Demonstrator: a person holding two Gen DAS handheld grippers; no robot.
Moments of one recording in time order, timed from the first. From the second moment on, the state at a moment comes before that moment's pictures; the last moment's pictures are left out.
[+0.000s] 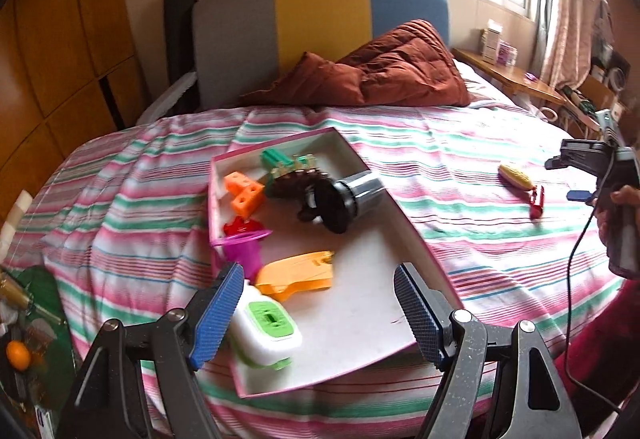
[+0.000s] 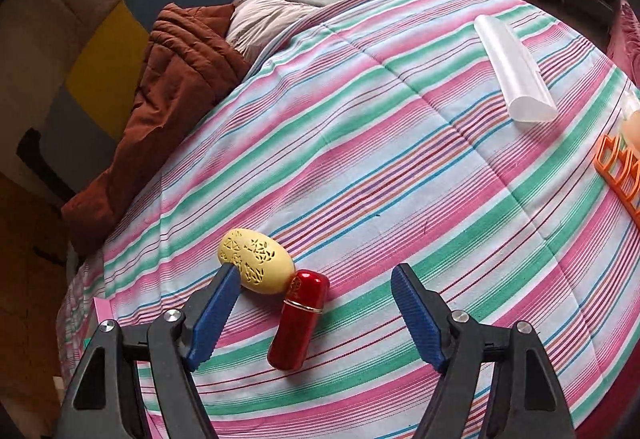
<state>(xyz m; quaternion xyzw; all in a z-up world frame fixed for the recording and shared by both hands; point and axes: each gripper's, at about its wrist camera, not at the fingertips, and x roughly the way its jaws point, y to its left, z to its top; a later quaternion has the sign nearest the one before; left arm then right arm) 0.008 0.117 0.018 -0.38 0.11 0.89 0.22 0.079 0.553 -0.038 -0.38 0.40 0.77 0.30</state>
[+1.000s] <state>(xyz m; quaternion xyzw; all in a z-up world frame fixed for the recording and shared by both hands) -0.015 0.256 0.009 -0.44 0.10 0.83 0.34 0.055 0.533 -0.063 -0.53 0.26 0.74 0.34</state>
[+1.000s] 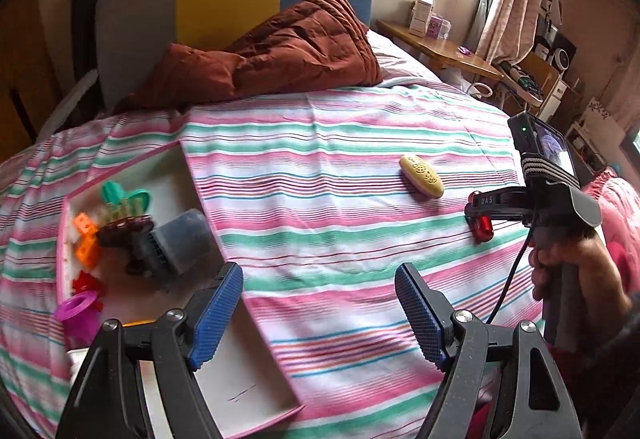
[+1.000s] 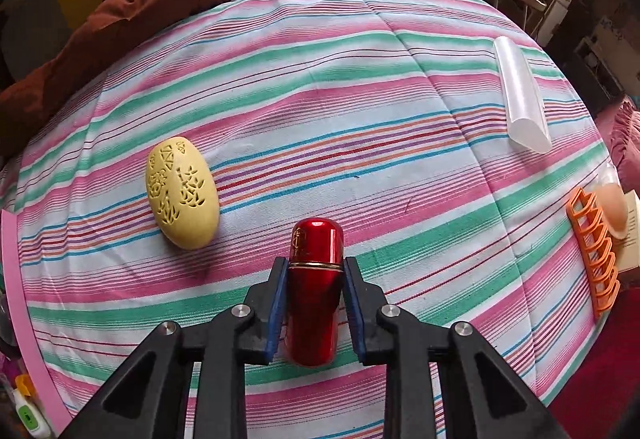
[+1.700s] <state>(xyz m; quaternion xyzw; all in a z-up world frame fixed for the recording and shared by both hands) -0.077 0.439 -0.042 -0.52 0.11 0.75 0.39 0.092 0.568 -0.062 -0.50 0.35 0.71 0.35</state>
